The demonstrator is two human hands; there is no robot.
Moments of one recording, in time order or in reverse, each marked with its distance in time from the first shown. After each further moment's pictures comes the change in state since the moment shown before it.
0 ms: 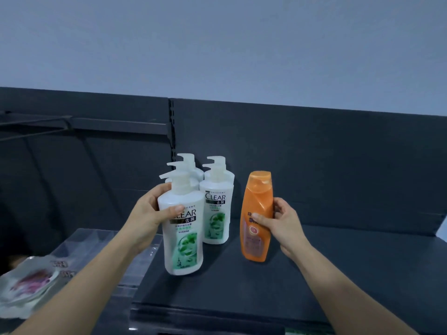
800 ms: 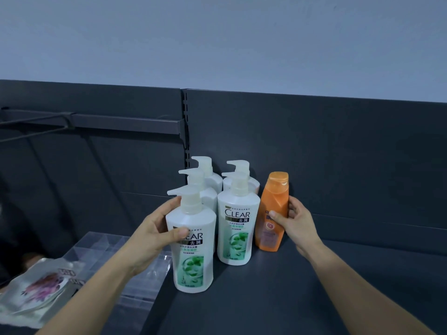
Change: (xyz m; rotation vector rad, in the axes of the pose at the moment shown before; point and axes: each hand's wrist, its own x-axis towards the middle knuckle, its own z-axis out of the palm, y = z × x) left_hand 0.043 -0.033 -0.045 0.078 -0.099 -0.098; right_hand 0.112 0.048 0.027 -0.064 -0.007 -0.036
